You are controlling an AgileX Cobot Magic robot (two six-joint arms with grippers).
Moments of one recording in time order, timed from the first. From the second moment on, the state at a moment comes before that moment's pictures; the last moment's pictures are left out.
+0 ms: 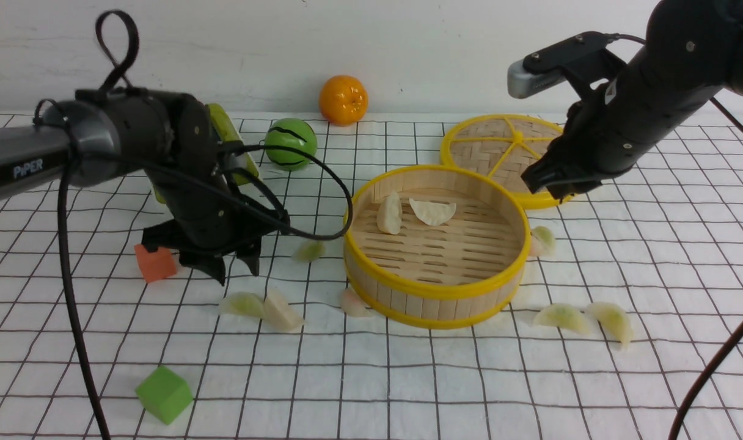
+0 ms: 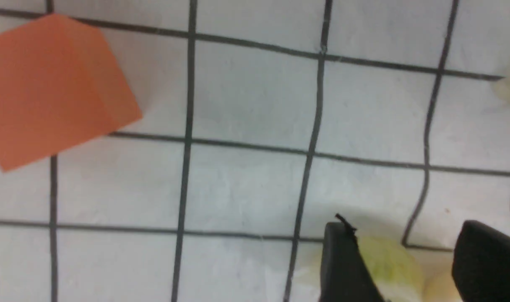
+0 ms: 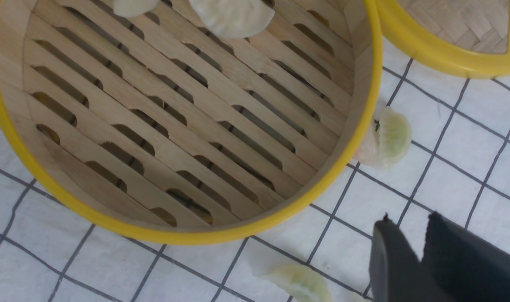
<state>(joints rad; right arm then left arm) 0.30 1.79 -1.60 0.01 0.90 -0.14 -0.25 2.01 -1.58 -0.05 0.91 -0.35</state>
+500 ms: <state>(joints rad) 0.30 1.79 -1.60 0.00 0.90 -0.14 -0.27 2.07 -1.59 -0.07 0.98 -0.47</state>
